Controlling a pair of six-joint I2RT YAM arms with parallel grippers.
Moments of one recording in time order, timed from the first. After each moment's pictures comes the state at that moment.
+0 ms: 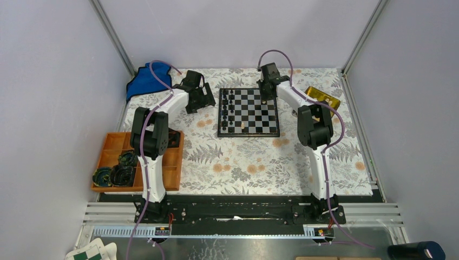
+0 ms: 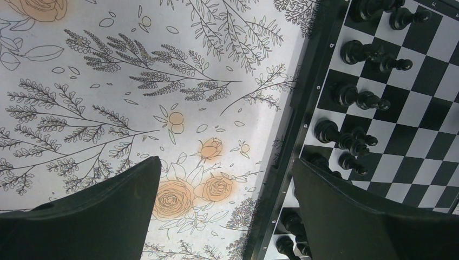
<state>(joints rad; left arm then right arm) -0.22 2.07 1.57 -0.48 0.02 -0.57 0.33 2.33 1.95 -0.55 0.07 0.07</state>
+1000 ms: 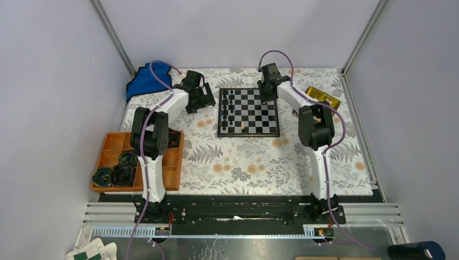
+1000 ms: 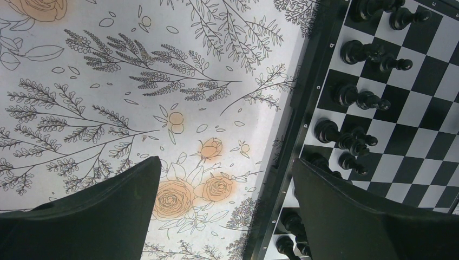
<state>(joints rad) -0.22 2.07 1.57 -0.48 0.02 -0.57 0.33 2.32 1.94 -0.56 0.07 0.08</state>
